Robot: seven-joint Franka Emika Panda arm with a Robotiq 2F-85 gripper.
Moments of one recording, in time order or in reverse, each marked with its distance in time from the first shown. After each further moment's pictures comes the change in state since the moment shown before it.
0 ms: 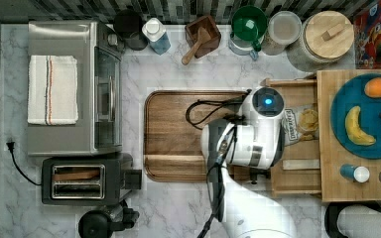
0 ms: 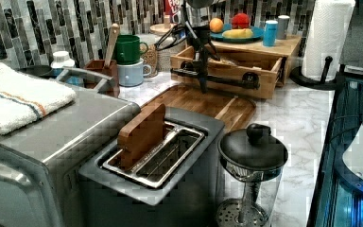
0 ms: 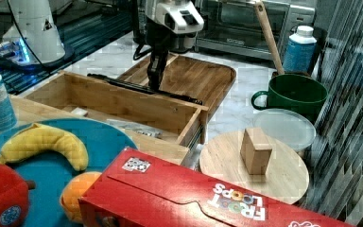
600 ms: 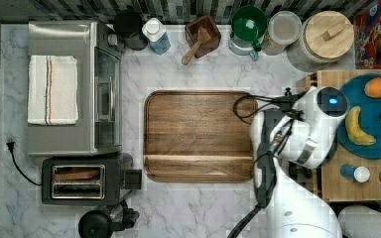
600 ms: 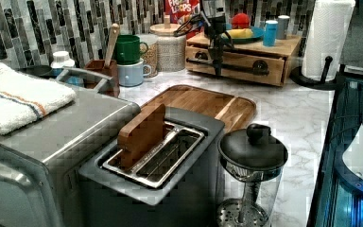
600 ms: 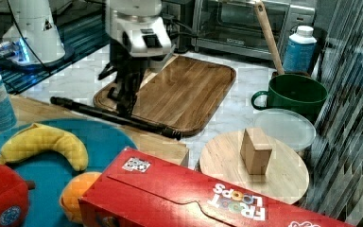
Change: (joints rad) arm -0.103 0.088 -0.119 0.158 0.019 -0.062 -0.129
